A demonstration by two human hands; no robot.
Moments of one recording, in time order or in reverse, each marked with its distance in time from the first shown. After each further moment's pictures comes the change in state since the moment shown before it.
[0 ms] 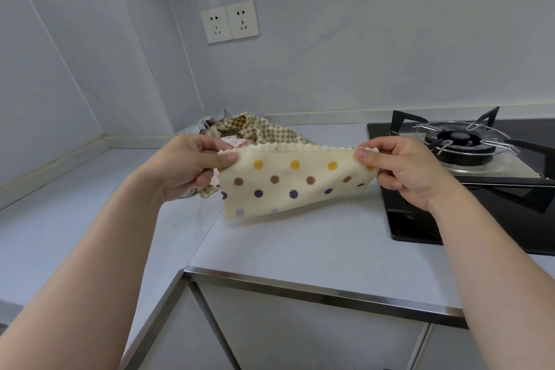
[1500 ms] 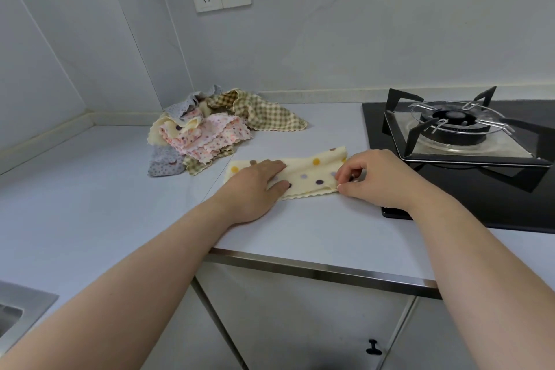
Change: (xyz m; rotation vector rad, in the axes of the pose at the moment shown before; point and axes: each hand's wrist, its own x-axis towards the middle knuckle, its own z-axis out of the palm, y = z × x) left_hand 0.015 -0.075 0.100 0.932 -0.134 0.294; right_hand -0.019 0.029 0.011 -1.009 -0.139 -0.038
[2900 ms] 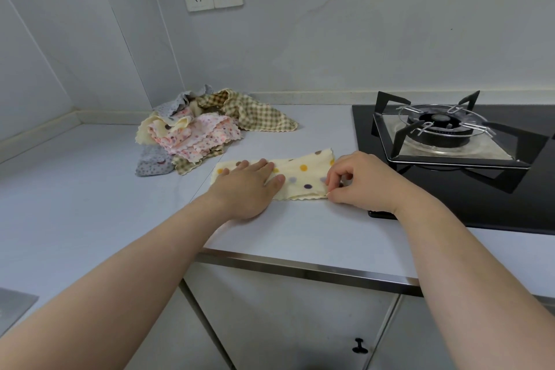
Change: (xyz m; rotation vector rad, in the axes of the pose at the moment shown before) left_hand 0.008 0.014 -0.001 0.245 -0.173 -0.147; right_hand -0.002 0.002 0.002 -0.029 -0.046 -0.081
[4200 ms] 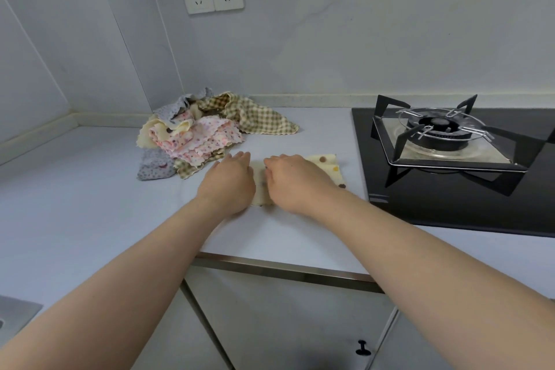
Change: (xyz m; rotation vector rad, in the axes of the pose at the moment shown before) left_hand 0.011 -0.030 0.001 -0.155 0.241 -0.121; right_hand 0.048 -0.094 0.052 -0.347 -0.028 -0.001
